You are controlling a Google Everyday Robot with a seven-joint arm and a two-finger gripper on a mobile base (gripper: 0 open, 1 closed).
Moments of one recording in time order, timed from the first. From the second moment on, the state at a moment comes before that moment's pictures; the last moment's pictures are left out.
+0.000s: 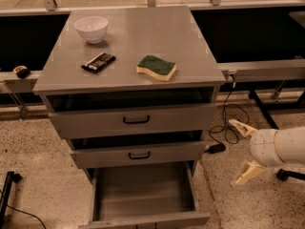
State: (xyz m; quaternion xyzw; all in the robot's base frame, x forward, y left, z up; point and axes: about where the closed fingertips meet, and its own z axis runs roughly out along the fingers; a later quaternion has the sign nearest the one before) arm 0.477 -0.246 0.690 -0.66 0.66 0.05 0.36
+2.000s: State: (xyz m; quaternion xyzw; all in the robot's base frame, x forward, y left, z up) arm 0.572 -0.157 0.818 -0.66 0.66 0.05 0.36
